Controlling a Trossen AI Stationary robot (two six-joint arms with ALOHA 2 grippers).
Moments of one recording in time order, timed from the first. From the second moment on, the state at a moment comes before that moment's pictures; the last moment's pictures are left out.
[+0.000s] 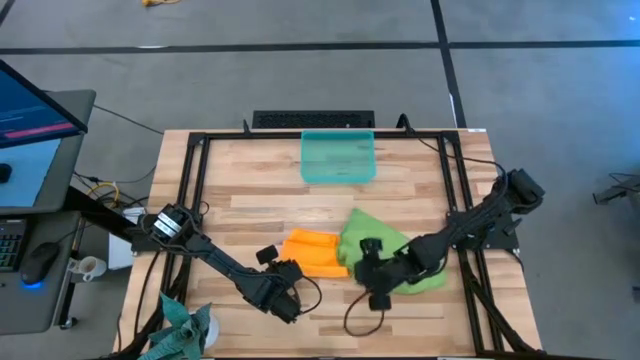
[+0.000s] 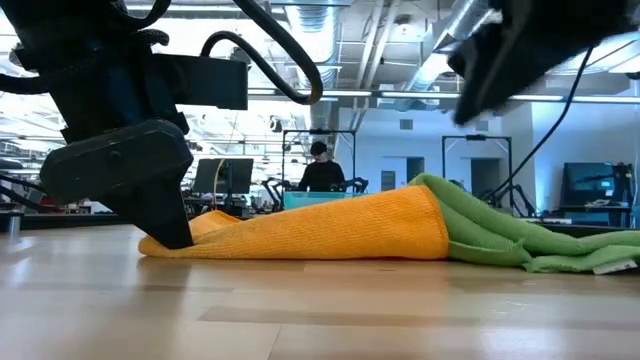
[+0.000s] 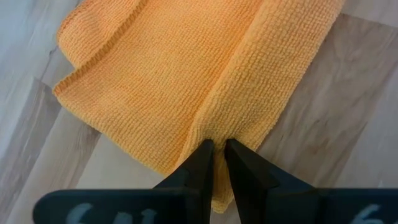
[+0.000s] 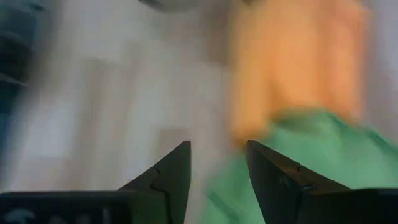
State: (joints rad) left arm -0.59 2.05 1.27 -0.80 -0.50 -1.03; right arm 0.54 1.62 1.06 -0.51 0.30 0.38
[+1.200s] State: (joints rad) left arm -0.59 2.05 1.27 -0.80 -0.50 -1.05; right arm 0.09 1.87 1.04 -1.20 0.38 0.60
